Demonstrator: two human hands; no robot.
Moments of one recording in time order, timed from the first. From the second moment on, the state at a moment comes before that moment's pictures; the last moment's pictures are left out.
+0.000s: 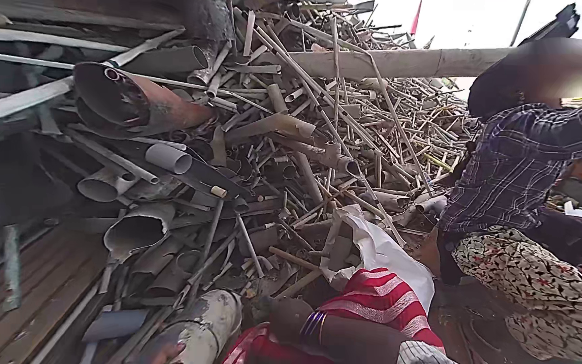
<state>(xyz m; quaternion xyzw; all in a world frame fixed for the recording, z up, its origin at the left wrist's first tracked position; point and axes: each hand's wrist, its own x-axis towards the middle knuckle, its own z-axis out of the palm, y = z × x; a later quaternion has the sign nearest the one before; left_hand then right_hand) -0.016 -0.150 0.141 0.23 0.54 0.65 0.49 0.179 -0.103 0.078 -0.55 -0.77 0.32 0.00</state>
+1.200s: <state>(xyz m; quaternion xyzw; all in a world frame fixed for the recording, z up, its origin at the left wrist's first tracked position) -0.043 -0.143 0.118 0.21 0.51 0.61 0.57 0.161 -0.104 0.076 -0.56 -0.82 0.03 0.11</state>
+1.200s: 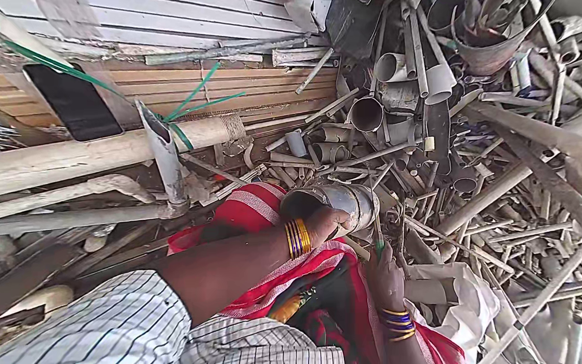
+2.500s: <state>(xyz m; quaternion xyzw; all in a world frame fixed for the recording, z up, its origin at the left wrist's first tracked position) -0.051 -0.157 0.130 0.39 0.55 0.49 0.55 0.168 -0.091 0.091 -0.63 -0.76 0.13 0.08</state>
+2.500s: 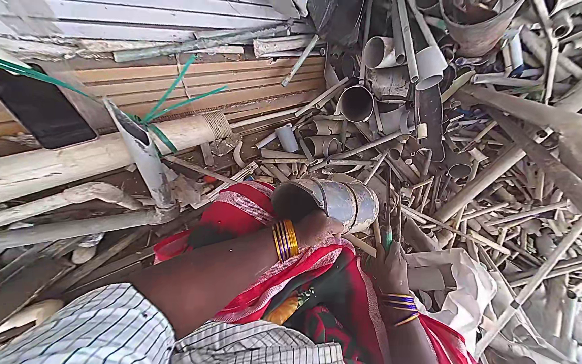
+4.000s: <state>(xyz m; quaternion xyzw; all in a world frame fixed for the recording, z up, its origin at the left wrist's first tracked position) -0.043 -0.147 0.109 0.24 0.44 0.72 0.48 0.171 -0.107 0.075 -0.47 -0.78 0.08 0.41</state>
